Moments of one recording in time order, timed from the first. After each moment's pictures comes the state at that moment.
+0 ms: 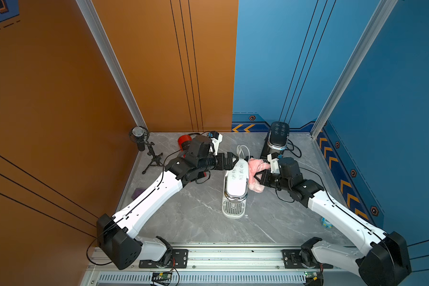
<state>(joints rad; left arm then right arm) -0.61 1.35 1.31 -0.51 0.23 -0.52 0.48 1.15 0.86 -0.32 -0.25 0.70</state>
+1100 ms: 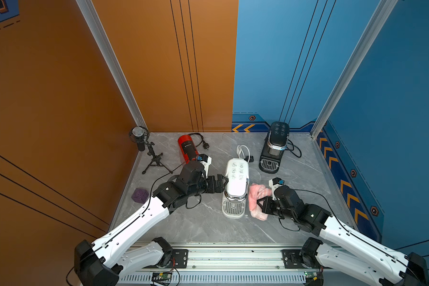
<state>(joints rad) -0.67 1.07 0.97 -0.51 0.12 -0.63 0.79 0.85 0.62 -0.55 0.04 0.87</state>
